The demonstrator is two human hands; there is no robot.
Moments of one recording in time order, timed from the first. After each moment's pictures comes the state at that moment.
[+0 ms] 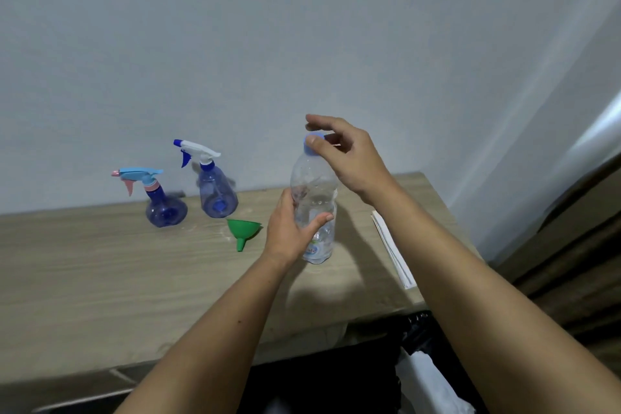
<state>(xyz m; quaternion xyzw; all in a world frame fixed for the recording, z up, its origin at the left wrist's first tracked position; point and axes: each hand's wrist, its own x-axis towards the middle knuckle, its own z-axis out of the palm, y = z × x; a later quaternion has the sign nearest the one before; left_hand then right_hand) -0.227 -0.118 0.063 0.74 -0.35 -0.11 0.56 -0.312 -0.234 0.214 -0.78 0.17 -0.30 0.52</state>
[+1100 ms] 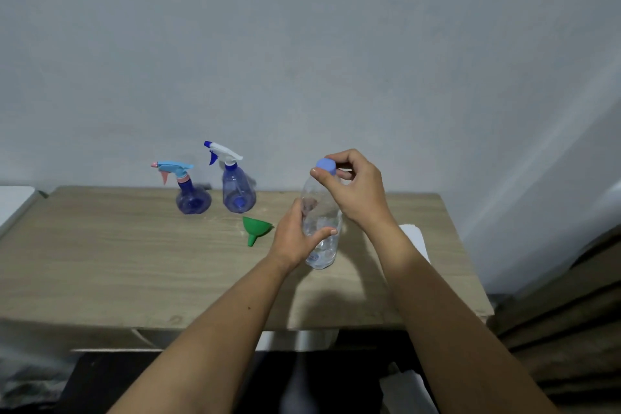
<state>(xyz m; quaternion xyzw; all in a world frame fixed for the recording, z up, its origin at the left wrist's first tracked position) -0.246 -0.116 0.087 0.79 -0.31 -0.14 0.51 -0.328 -0.238 0.210 -0.78 0.19 -0.30 0.51</state>
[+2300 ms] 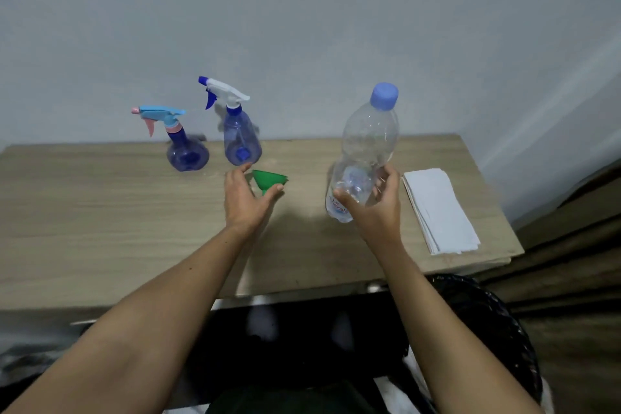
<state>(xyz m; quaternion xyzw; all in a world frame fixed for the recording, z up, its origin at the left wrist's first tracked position) -0.134 -0.028 -0.007 0.87 -0.20 -0.08 0.44 -0.337 -0.182 0.054 -0.69 0.36 -0.32 0.54</state>
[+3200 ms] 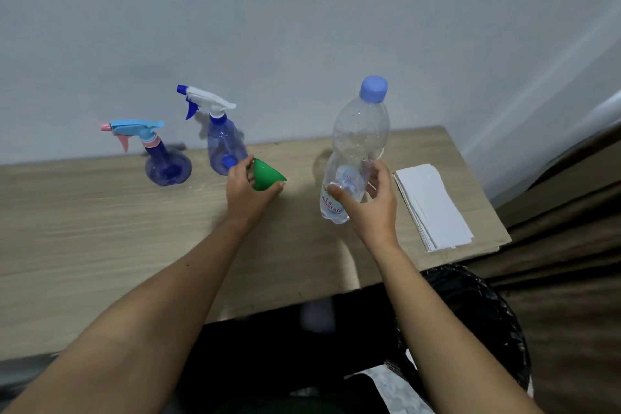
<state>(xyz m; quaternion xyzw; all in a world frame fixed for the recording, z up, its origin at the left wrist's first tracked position) -0.104 -0.061 -0.009 0.82 -0.25 -0.13 0.51 -0.308 -0.183 0.055 -0.66 0.43 -0.35 0.51</state>
